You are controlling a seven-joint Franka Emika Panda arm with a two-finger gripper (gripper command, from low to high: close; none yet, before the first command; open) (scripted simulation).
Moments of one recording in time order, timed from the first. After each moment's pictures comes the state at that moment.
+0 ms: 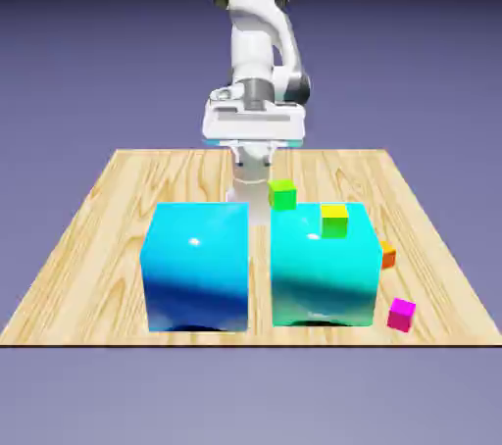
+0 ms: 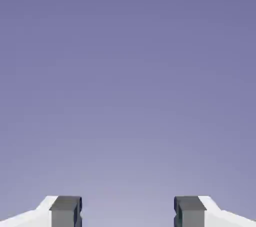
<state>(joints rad) 0.05 -0.57 0.02 -2.79 -0.01 3.00 0.73</state>
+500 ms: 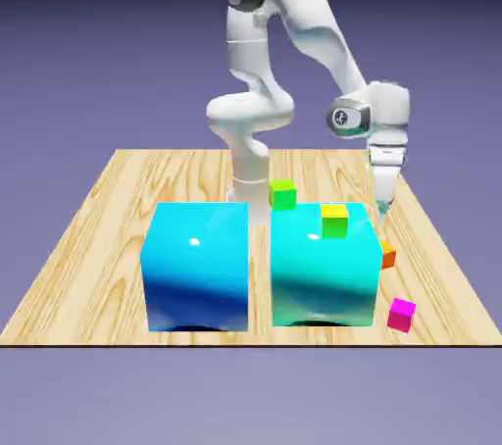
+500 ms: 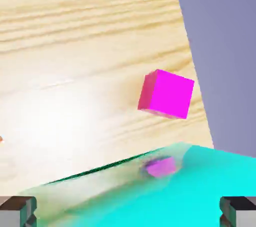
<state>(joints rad) 0.45 -0.02 0.36 -2.56 -0.37 2.60 0.35</state>
